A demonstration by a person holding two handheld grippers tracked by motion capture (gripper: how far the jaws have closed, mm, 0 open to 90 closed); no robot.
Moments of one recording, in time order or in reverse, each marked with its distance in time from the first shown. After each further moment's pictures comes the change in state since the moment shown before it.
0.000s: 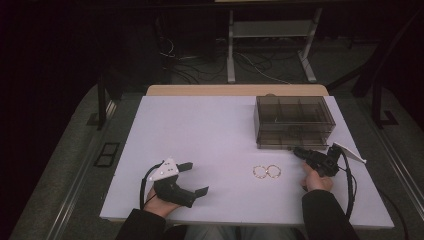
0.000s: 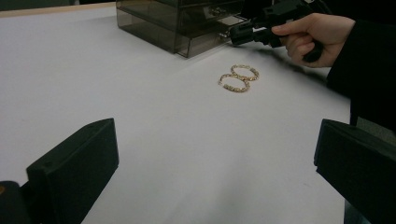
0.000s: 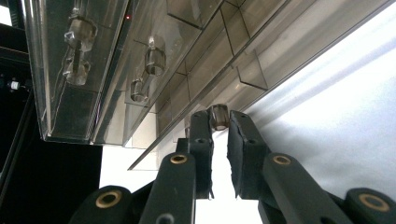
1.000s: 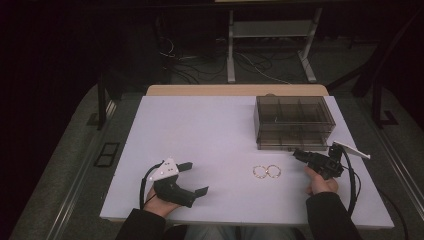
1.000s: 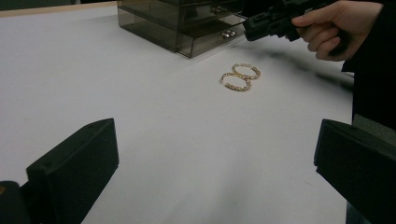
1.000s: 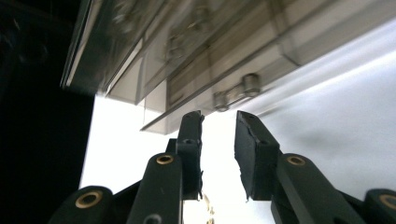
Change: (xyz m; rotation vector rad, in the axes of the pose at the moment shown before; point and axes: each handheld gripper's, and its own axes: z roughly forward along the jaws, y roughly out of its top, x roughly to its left) left arm 0.001 0.000 0.000 0.003 0.006 0.003; right arm 0.025 -0.006 -0.020 0.096 -0.045 -0.175
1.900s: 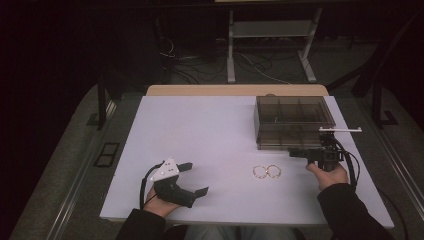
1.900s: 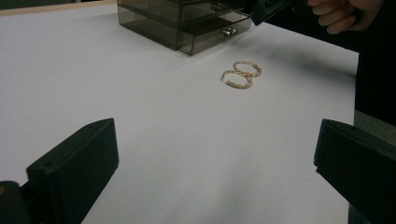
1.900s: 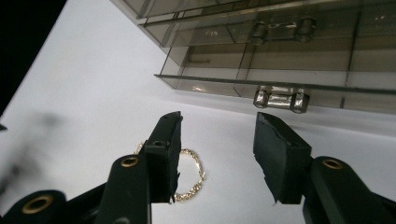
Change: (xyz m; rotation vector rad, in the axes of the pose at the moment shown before) left arm -0.001 0.000 0.001 0.003 0.005 0.000; right arm 0.045 0.021 -0.005 0.231 -0.092 -0.507
